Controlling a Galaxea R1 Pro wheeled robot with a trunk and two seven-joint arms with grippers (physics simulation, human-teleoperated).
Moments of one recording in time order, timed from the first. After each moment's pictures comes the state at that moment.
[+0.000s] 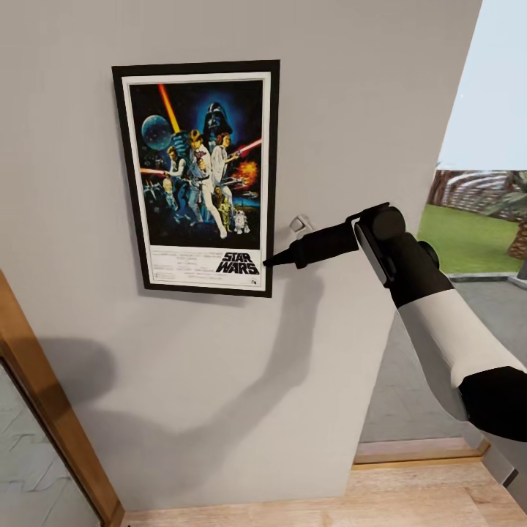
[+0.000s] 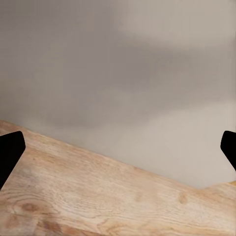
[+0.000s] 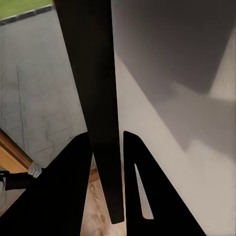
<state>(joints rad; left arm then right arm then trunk) -0.26 0.23 -0.12 -0.03 0.89 -0.52 -0.69 -1.32 -0.08 0.33 -1.04 0.01 0.99 1.29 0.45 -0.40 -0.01</state>
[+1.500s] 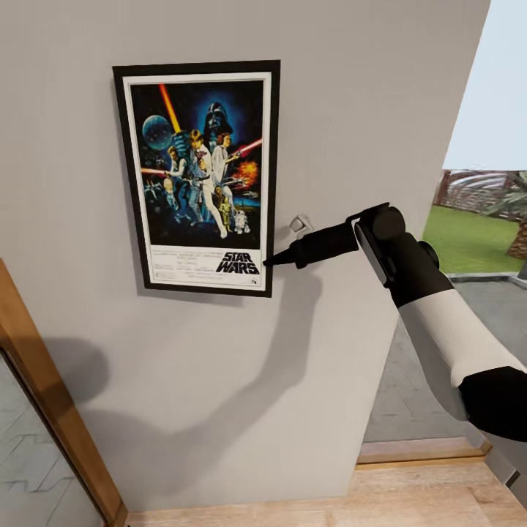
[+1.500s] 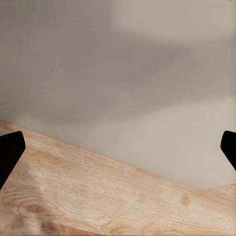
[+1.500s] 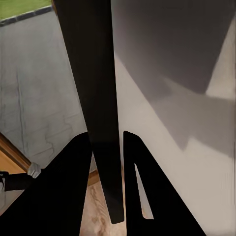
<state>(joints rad) -0.26 0.23 -0.12 -0.03 0.90 -0.52 -0.69 -1.32 -0.08 0.33 -1.04 0.01 0.98 1.28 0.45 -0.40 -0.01</state>
